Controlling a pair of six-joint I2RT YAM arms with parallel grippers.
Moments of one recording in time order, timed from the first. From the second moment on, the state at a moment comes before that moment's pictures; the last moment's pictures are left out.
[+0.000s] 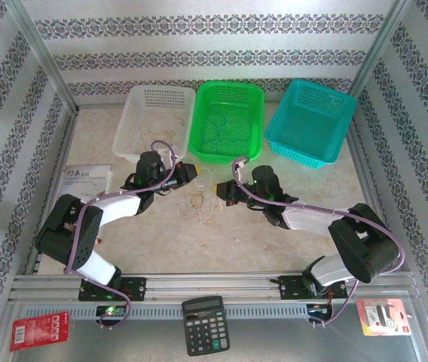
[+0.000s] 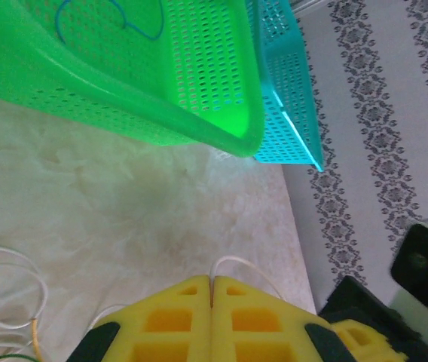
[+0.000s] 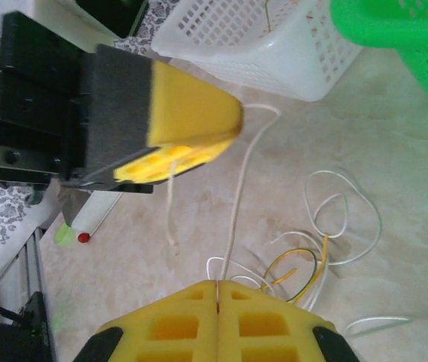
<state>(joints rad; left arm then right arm) -0.38 1.55 0.68 0.53 0.56 -0.91 0.59 1.45 0.57 0.51 -0.49 0.56</state>
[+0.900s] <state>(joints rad) -0.46 1.44 0.62 0.70 0.36 -1.24 0.70 1.24 0.60 0.37 -0.23 0.60</state>
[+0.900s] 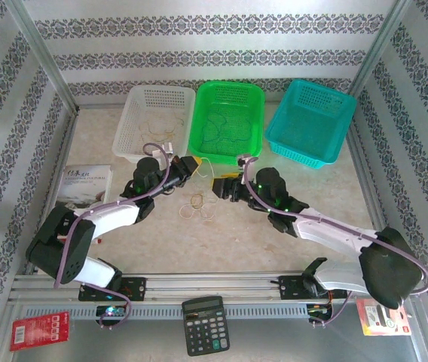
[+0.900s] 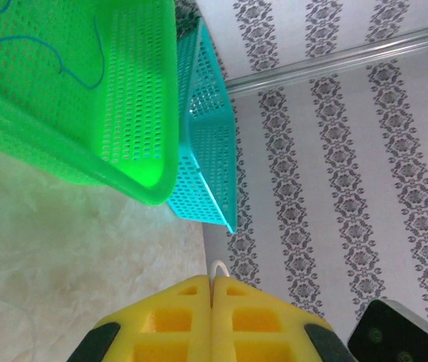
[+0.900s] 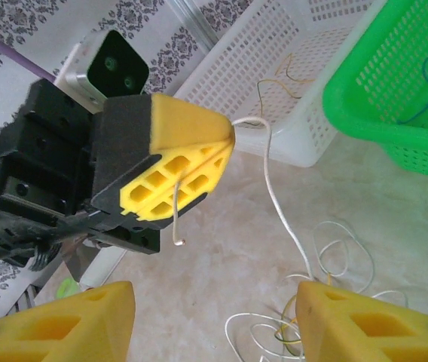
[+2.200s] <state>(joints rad) -0.46 1.43 0.62 0.71 0.32 -1.24 0.73 1.39 0.75 0.39 -0.22 0.65</state>
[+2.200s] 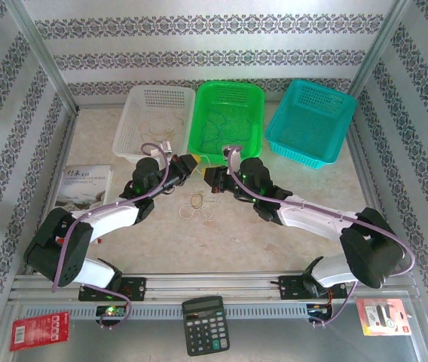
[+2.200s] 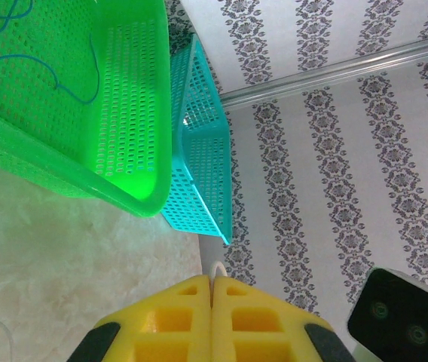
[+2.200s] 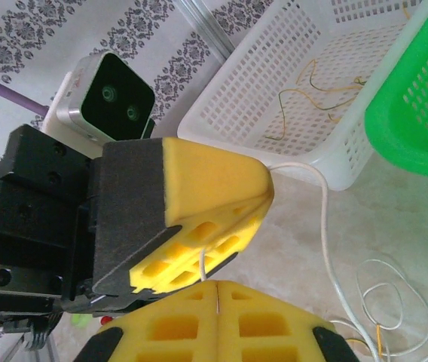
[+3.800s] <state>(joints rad) -0.51 1.44 0.67 0.23 0.32 -0.57 0.73 1.21 1.22 0.04 -0.31 0.57</state>
